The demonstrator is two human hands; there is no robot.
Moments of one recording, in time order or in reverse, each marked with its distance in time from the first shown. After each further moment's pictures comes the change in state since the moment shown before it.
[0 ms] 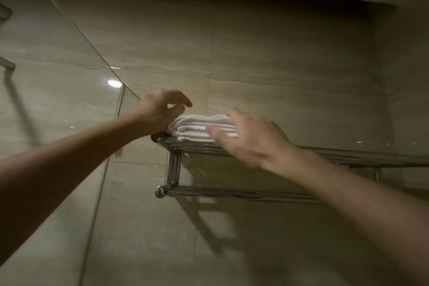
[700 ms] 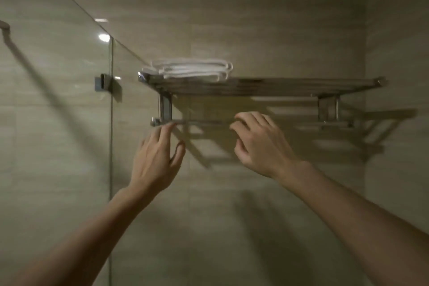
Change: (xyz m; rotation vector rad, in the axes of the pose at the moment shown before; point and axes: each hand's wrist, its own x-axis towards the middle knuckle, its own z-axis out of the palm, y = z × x) left_hand -0.211 0.048 0.120 0.184 0.137 -0.093; right_hand -0.172 0.036 0.033 -0.149 0.107 -0.097
